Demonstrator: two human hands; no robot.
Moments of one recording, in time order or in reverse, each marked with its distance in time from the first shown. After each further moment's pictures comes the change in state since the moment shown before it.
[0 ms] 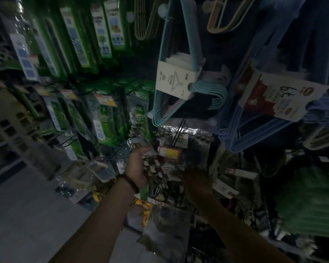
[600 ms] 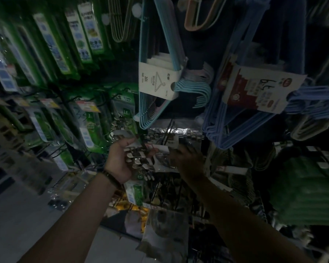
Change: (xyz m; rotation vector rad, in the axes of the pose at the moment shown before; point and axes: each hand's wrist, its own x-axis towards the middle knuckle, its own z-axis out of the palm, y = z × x) left_hand -0.005 0.039 0.013 -0.049 -0.173 -0.025; right_hand 0.067 0.021 -0.008 -0.077 0.539 -0.112
